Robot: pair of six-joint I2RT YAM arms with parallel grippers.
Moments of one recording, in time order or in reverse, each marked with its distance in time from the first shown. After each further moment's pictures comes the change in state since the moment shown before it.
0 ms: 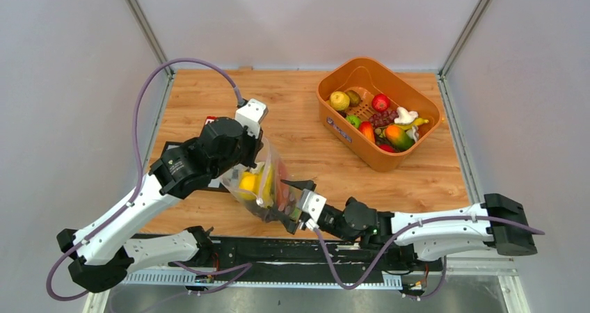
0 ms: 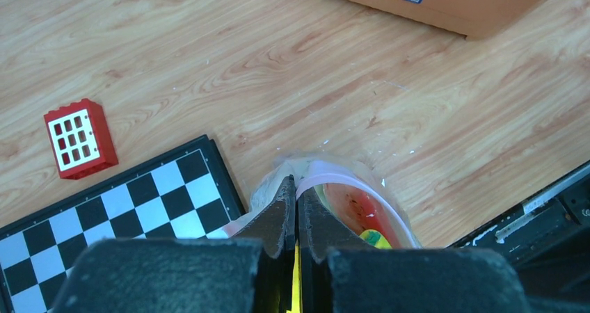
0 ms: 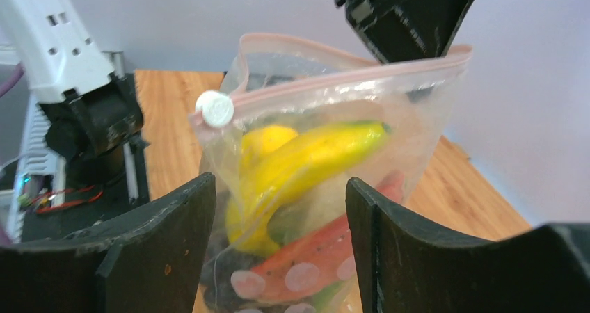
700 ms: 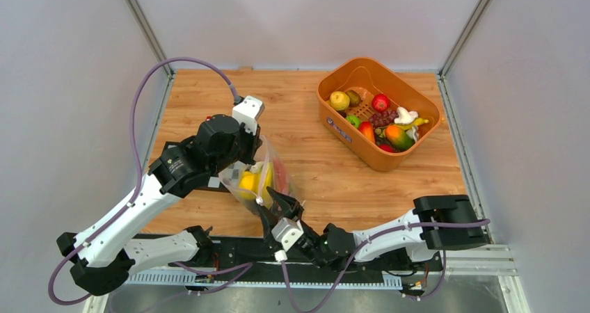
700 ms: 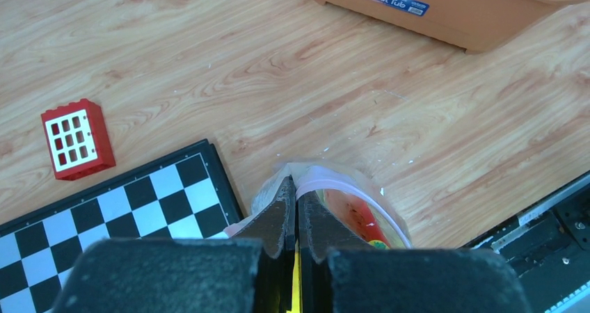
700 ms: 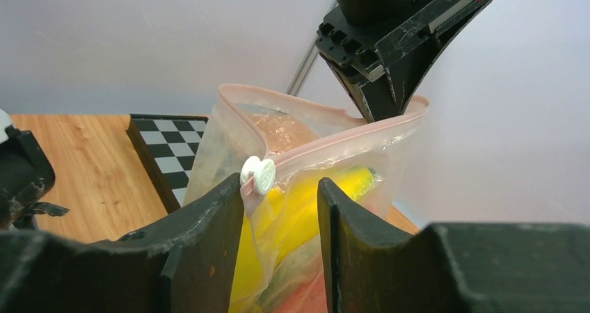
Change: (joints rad) left arm 0.054 -0.005 -0.013 0.029 0.029 -0.008; right arm 0.210 0.447 0.084 0.695 0.429 -0.439
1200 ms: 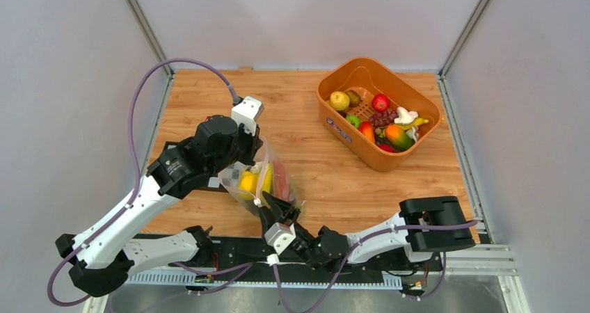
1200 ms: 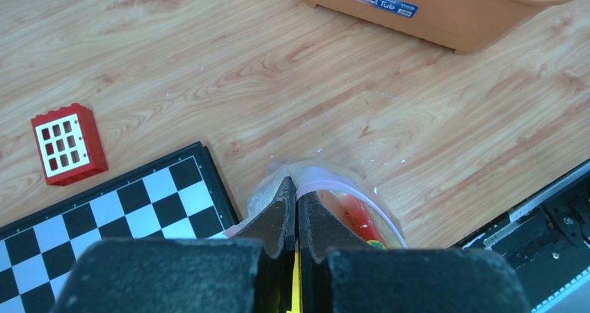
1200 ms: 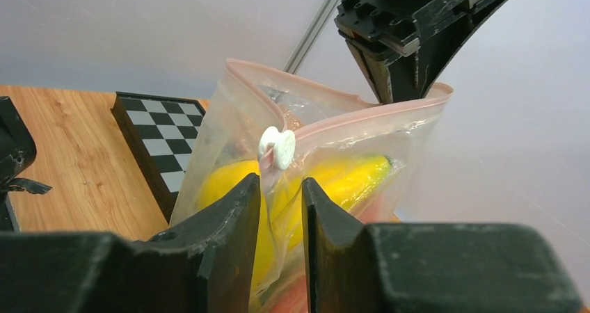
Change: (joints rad) left arm 0.001 -0.013 -0.006 0.010 0.026 0.000; right arm -0.002 0.094 0.003 0.081 0.022 -0.072
